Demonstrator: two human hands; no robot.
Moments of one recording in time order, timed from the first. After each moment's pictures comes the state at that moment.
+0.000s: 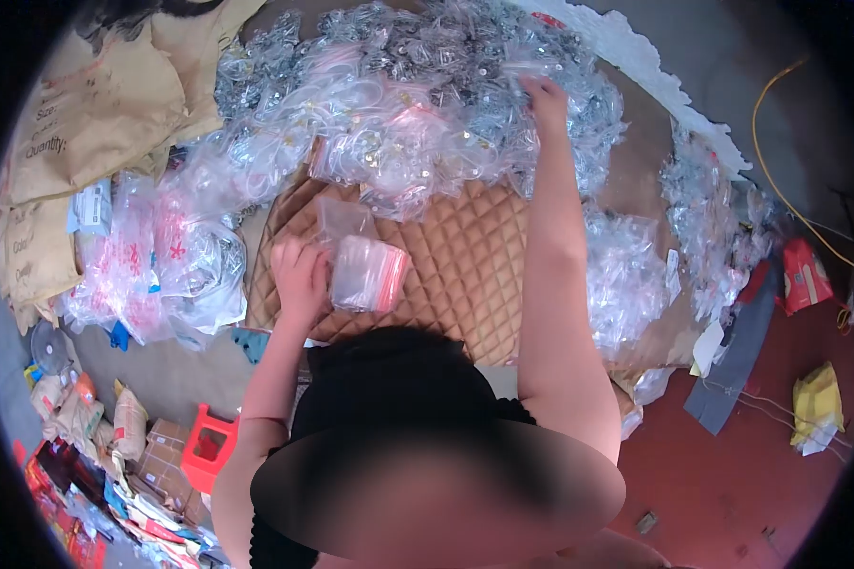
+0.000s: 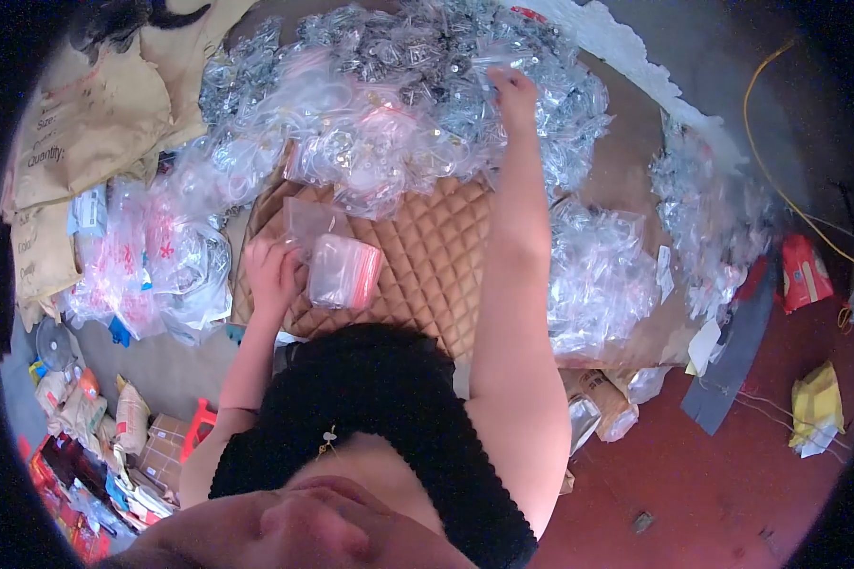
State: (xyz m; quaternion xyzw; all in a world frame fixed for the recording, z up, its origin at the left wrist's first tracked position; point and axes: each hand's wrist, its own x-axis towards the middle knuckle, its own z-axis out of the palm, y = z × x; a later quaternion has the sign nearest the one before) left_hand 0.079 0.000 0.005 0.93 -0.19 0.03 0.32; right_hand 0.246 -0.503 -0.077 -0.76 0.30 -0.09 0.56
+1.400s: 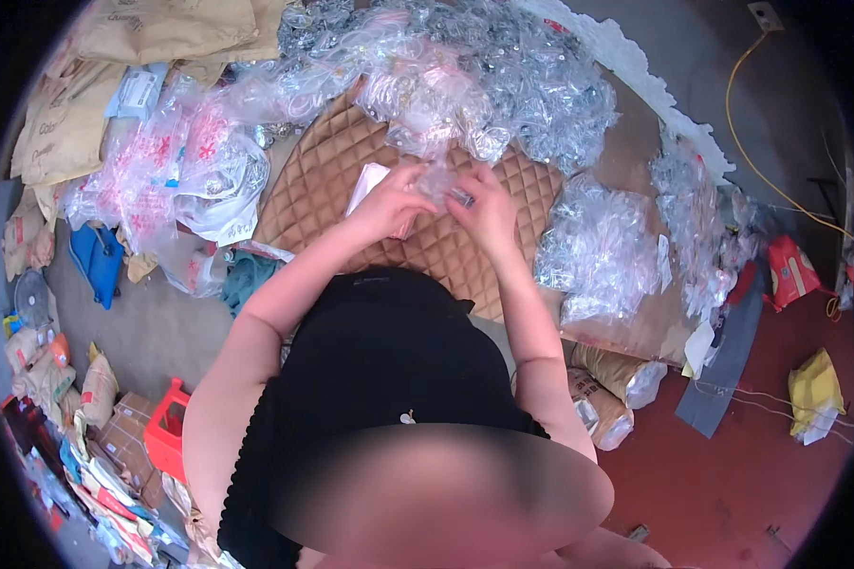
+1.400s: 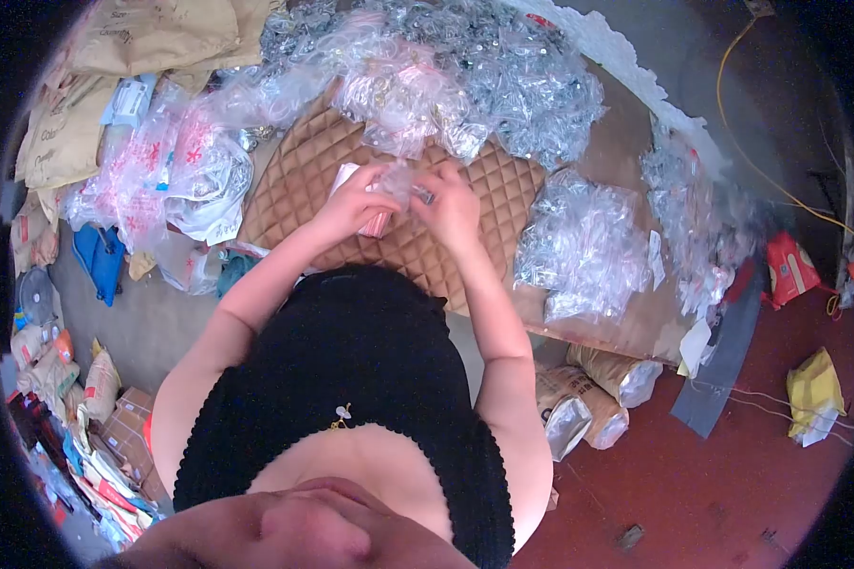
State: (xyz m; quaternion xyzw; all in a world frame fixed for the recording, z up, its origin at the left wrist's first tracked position) left_hand 0.018 -0.051 0.015 0.73 -0.43 -0.03 0.54; right_hand -0.047 -0.248 0.072 -0.95 0.01 -0.08 0.29
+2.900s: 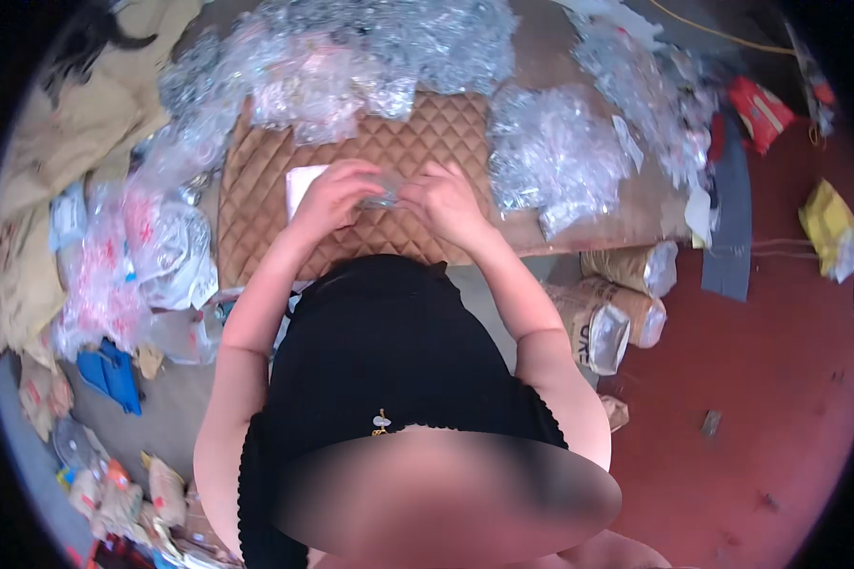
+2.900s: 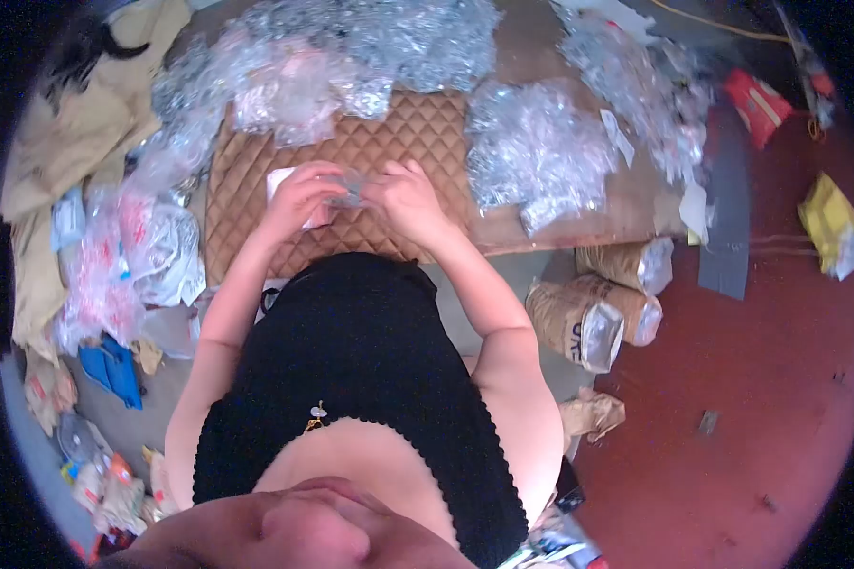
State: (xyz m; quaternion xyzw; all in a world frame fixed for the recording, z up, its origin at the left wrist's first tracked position) left_hand 0.018 -0.072 0.024 0.67 -0.53 -0.14 0.50; right_hand -0.131 -0.270 0.083 -0.98 -0.06 -0.03 0.17
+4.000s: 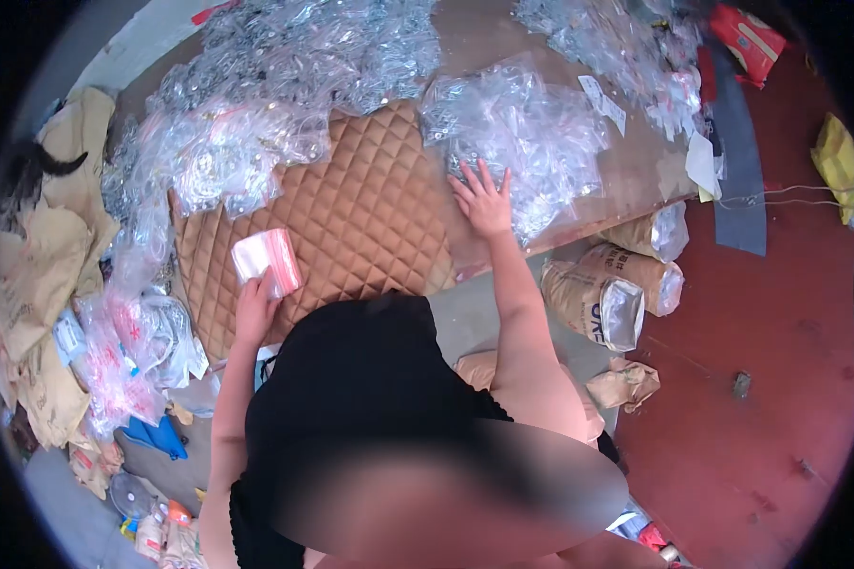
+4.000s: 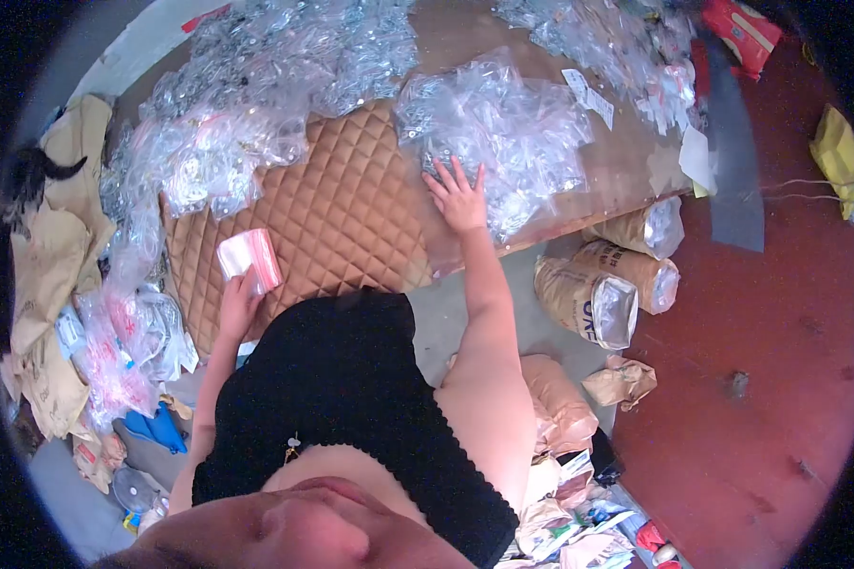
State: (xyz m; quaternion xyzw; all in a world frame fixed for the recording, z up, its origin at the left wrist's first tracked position) left_hand -0.001 -0.002 -0.066 0.87 -0.43 -0.21 0.15; right_hand -0.241 -0.469 -0.113 -0.98 0.20 -0.01 -0.08
